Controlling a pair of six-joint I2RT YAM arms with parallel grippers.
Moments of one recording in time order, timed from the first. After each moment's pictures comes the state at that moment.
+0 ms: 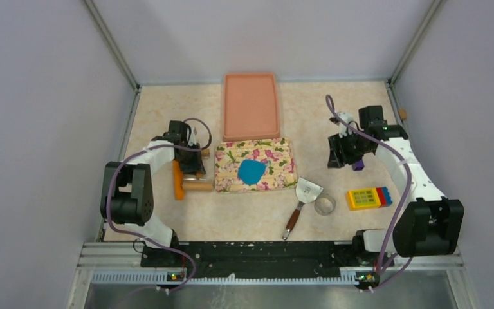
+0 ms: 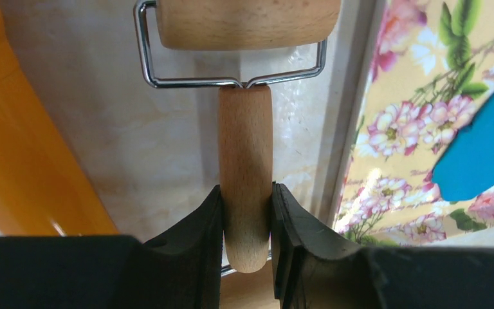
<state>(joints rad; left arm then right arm) -0.10 1.60 0.94 -0.54 0.20 -0.26 0.06 1.32 1.12 -0.89 -0.43 -0.28</state>
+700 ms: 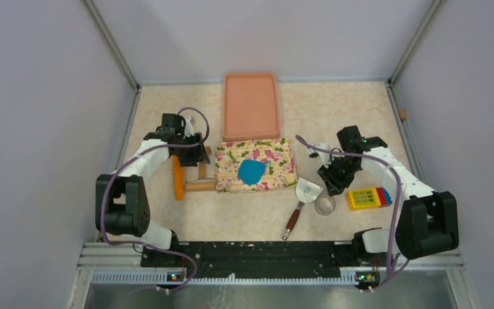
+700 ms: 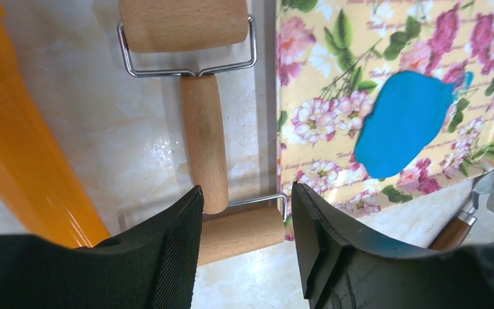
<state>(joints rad) -0.07 1.53 1.00 -0.56 0.32 -0.26 0.20 1.33 0.94 -1.01 -0.32 -0.62</state>
